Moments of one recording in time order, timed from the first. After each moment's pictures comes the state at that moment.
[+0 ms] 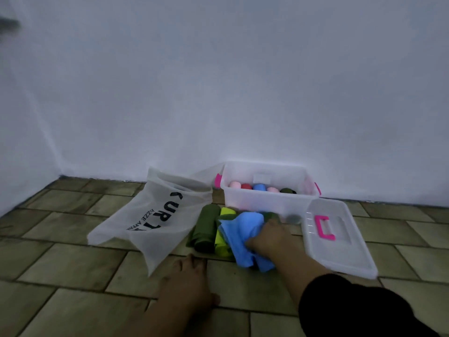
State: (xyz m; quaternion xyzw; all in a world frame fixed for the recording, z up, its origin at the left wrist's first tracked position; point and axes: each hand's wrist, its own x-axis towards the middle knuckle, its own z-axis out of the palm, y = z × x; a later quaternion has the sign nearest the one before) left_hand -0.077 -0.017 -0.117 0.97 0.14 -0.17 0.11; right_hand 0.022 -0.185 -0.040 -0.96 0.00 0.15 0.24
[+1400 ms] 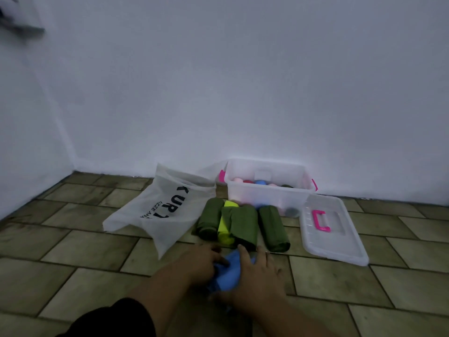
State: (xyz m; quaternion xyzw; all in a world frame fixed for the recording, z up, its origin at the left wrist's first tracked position) left_hand -0.079 -0.016 -0.085 0.97 -0.05 -0.15 0.16; right_hand -0.073 -0.181 -0.110 -0.97 -0.12 0.16 0.15
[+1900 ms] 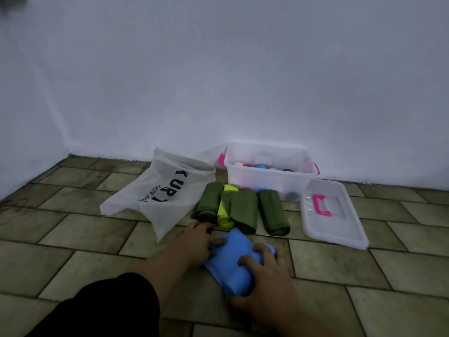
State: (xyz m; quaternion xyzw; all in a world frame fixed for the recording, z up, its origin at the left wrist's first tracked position) left_hand -0.060 0.004 -0.123 0.99 -0.04 -0.13 0.07; right_hand -0.104 -0.219 -0.125 -0.96 -0.23 0.05 0.17
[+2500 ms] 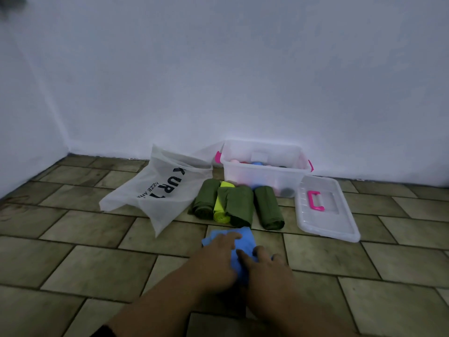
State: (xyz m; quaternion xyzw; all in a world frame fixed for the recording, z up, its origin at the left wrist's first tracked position) left_hand -0.125 -0.065 -0.093 0.94 -0.03 -0.08 0.32; right_hand -0.113 -0.220 -0.103 -0.97 -0.22 0.12 0.03
